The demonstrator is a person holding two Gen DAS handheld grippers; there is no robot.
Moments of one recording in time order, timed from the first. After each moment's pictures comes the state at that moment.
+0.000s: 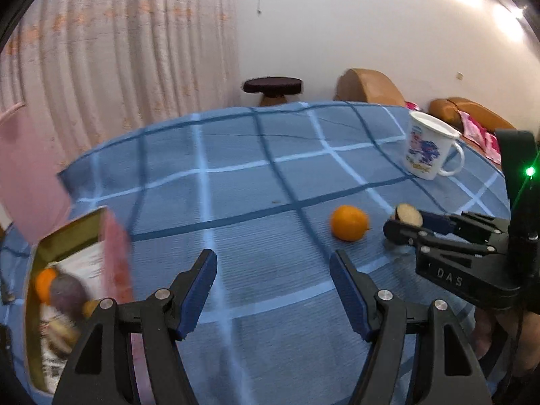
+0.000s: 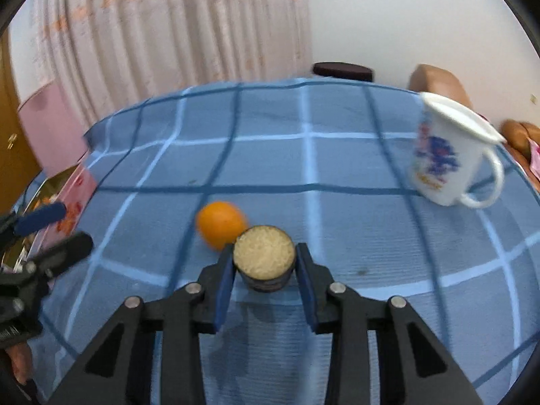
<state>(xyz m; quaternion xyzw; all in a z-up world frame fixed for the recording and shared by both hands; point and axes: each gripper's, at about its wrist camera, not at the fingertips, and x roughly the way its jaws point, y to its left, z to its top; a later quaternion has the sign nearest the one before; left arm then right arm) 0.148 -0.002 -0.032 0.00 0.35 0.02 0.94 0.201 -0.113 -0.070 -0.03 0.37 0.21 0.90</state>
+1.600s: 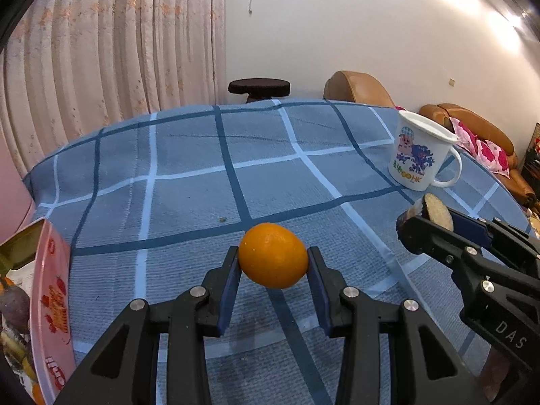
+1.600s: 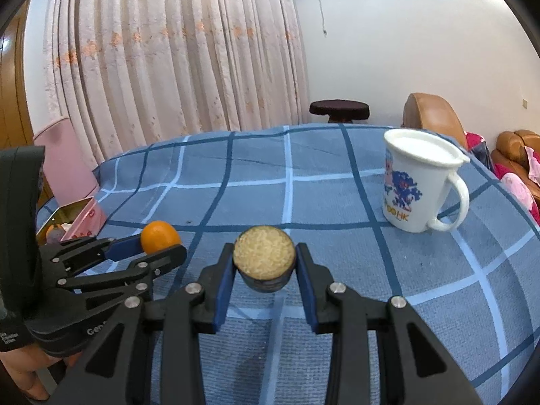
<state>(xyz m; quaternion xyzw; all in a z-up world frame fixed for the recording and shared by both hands) 0.186 -0.028 -0.051 -0.02 0.33 0.01 0.94 0.180 -0.135 -0.048 -0.01 0.29 0.25 0.93</state>
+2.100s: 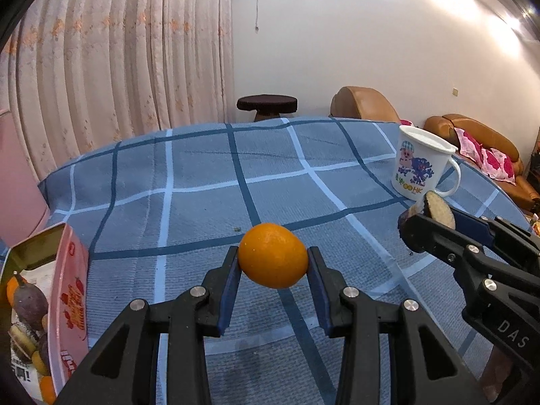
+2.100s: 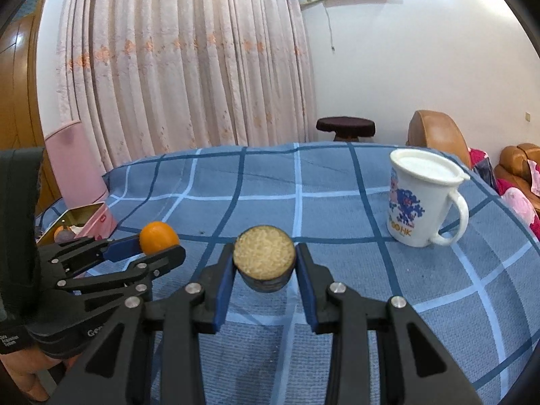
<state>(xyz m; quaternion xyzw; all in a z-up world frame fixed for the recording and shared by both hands) 0.167 -0.027 -0.043 -0.01 0.30 0.03 0.95 0.165 -0.133 -0.040 -0.01 0.25 0.26 0.93</state>
